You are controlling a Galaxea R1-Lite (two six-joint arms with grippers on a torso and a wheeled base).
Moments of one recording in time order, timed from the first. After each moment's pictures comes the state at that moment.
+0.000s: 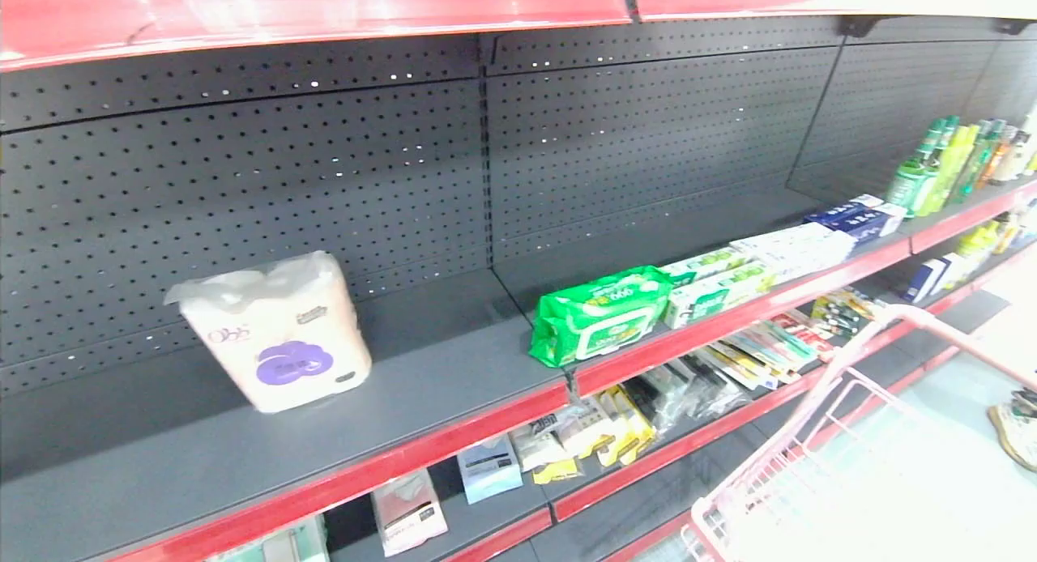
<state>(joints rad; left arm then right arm) 0.18 0.00 0.00 0.00 0.00 0.00 0.00 0.00 0.00 0.00 0.02 -0.01</state>
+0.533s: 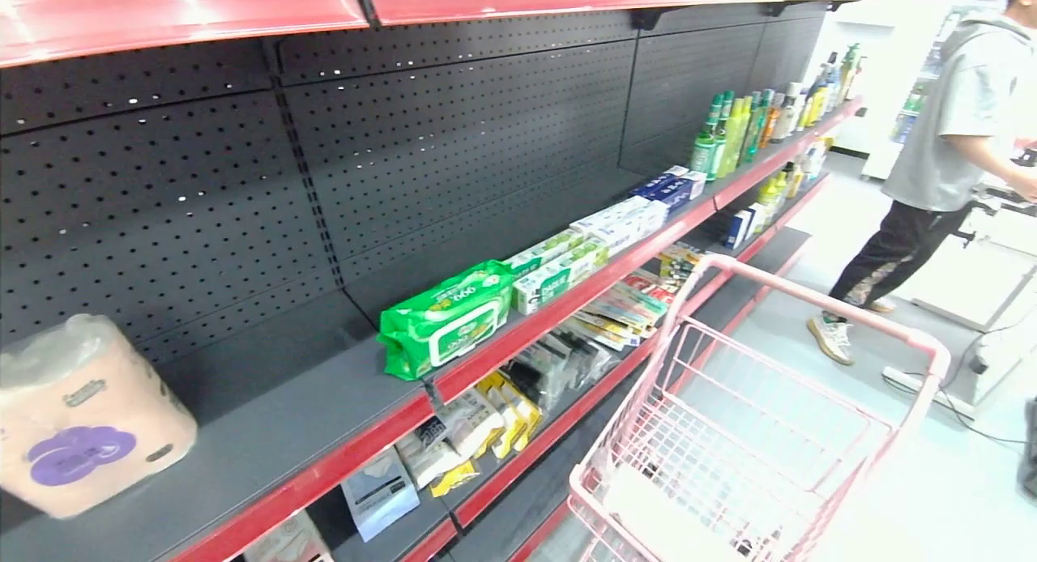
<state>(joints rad) 0.18 0.00 0.00 0.00 0.00 0.00 0.00 0.00 0.00 0.00 0.02 0.00</state>
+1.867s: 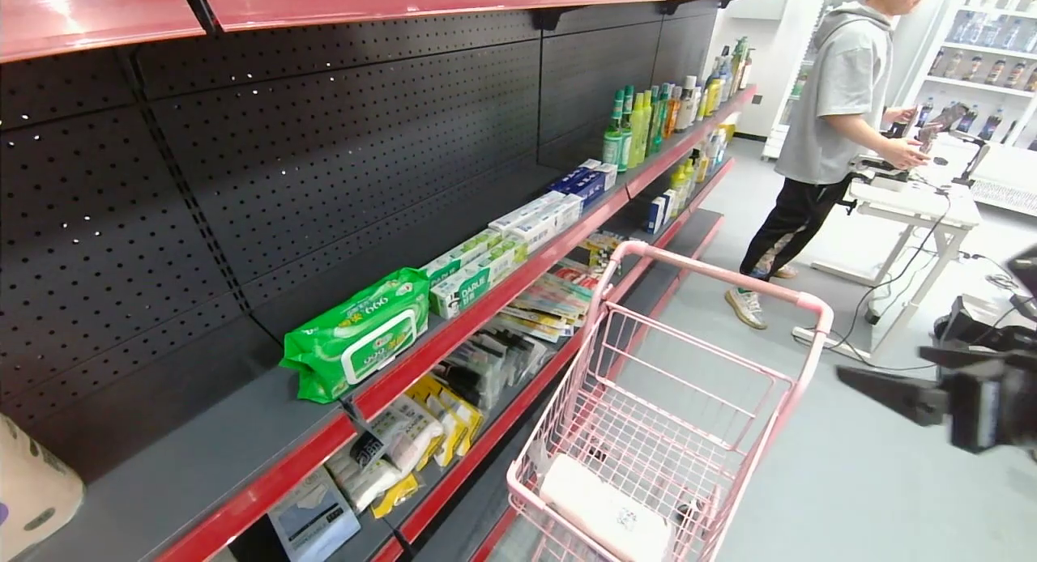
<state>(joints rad) 0.18 0.00 0.00 0.00 0.00 0.00 0.16 1.18 -0.59 -0.09 0.08 -0.02</state>
